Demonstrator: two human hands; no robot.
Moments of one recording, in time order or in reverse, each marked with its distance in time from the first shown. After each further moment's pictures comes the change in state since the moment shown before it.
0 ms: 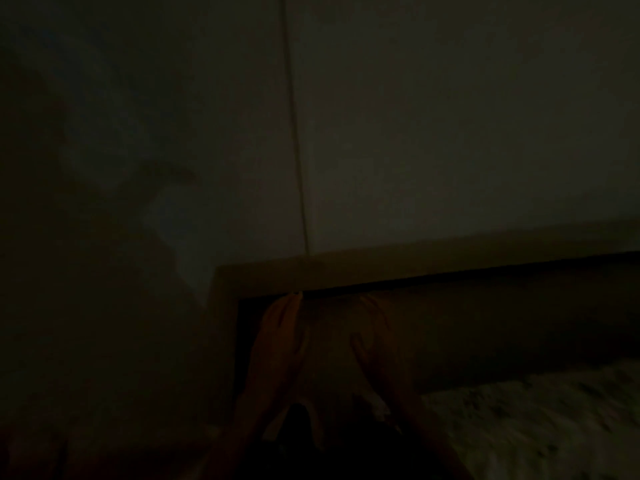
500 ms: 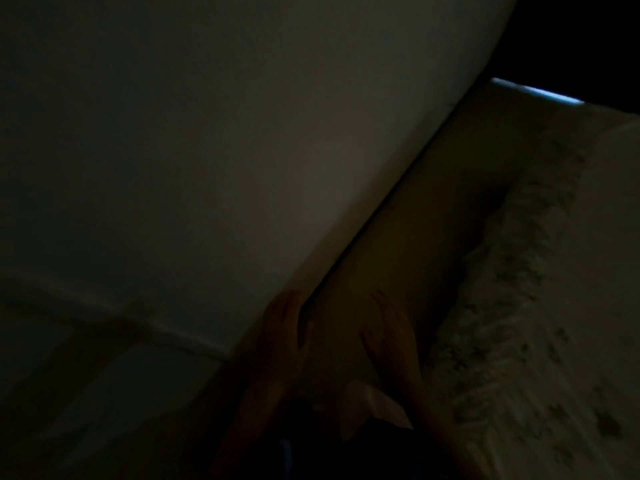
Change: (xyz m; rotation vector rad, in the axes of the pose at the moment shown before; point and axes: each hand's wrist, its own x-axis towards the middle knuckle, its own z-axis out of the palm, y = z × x) left_hand 0.284 0.040 0.113 -0.178 -0.553 0.517; right_hand 0.140 0.054 -0.054 -0.017 0.571 0.623
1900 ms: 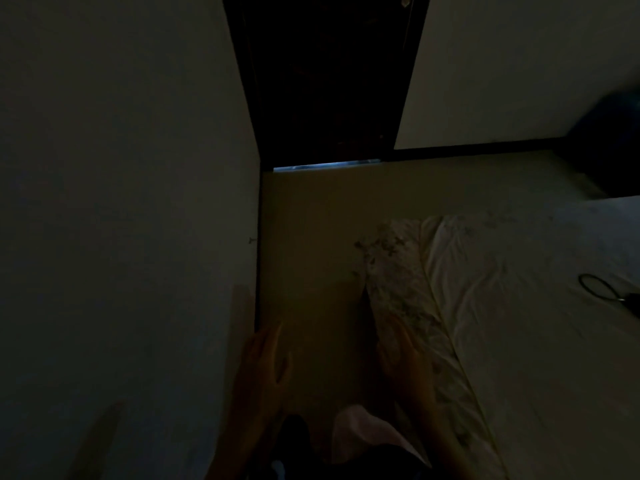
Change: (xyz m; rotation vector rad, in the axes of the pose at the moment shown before) left_hand 0.846 0.344 0.319 -0.122 -0.485 0.437; right_hand 0.687 0.325 -0.370 -0.035 0.594 0.570
